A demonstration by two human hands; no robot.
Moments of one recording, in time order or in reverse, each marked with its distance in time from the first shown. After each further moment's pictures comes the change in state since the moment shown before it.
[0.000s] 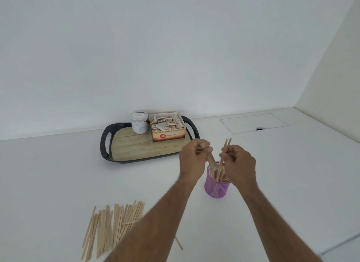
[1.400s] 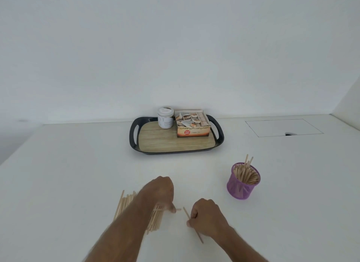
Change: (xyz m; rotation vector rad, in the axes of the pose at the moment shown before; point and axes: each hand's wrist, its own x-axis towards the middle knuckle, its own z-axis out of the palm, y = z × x) left_hand -0.036 -0.035 -0.174 1.283 -0.556 -0.421; right_hand -0.122 0.014 0.107 -0.565 -0.897 -0.021
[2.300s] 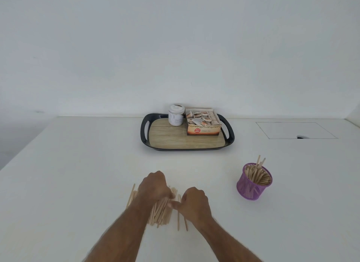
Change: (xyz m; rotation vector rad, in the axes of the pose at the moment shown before) left_hand -0.017 -0.032 0.006 -0.240 0.248 -0.252; right_hand 0.024 -0.061 0.028 0.179 0.159 0.065
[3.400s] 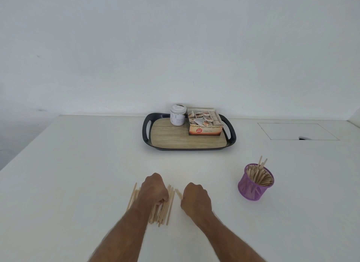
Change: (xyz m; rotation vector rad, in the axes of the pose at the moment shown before) left_hand 0.003 -0.014 0.007 -0.273 -0.035 -0.122; right_hand 0.013 -0.011 0.000 -0.290 0.002 -0.009
